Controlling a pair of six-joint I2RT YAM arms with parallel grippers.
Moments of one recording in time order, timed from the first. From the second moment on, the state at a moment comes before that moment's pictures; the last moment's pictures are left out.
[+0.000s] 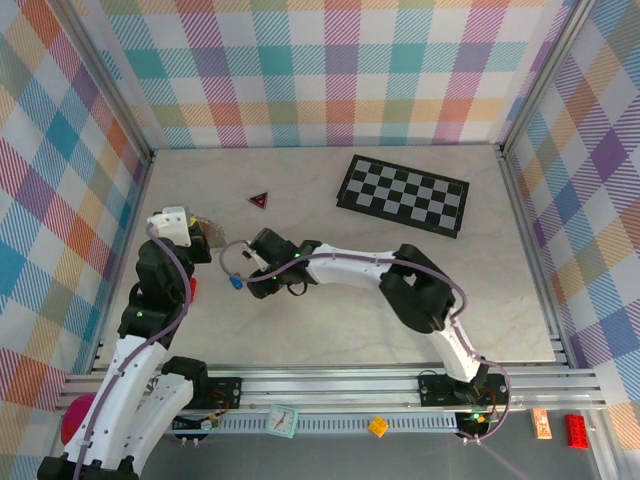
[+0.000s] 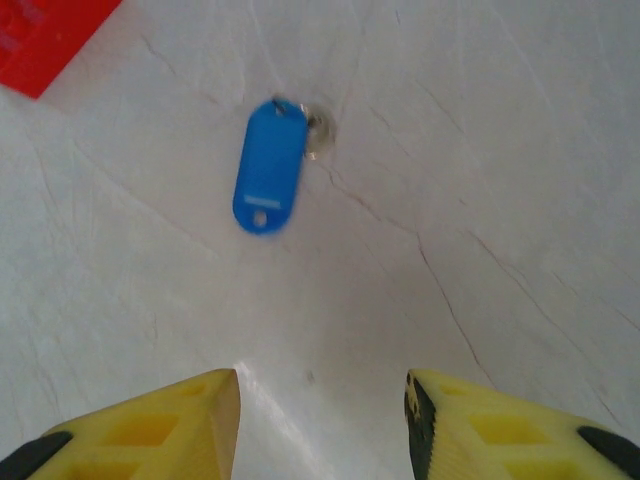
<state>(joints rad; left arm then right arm) -0.18 0.64 0.64 -0.18 -0.26 -0.05 1.06 2.19 1.67 -0.44 -0.09 0.31</state>
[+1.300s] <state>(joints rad) -0.18 0.42 0.58 -0.21 -0.57 -0.04 1.12 2.49 2.01 -0.41 0.14 0.26</state>
